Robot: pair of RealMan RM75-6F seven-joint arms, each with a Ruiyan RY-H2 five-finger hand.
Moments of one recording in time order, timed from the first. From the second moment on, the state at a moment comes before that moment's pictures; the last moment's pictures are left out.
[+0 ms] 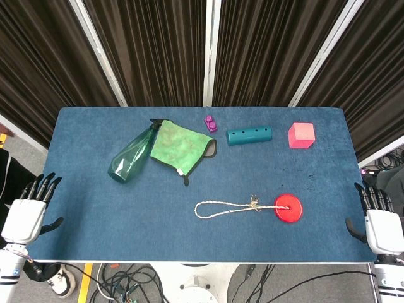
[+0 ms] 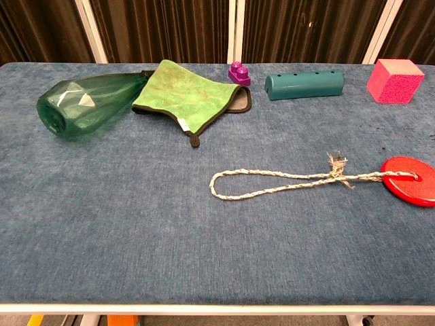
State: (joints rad) left arm -0.14 -1.15 -0.03 -1.59 1.54 1.47 0.16; right arm 0.06 -1.13 0.08 -1.63 -1.42 1.46 -0.06
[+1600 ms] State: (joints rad) left arm -0.87 -1.60 -0.06 -1.40 1.71 0.73 0.08; right arm 0.02 -1.09 0.13 -1.56 -1.33 1.49 0.05
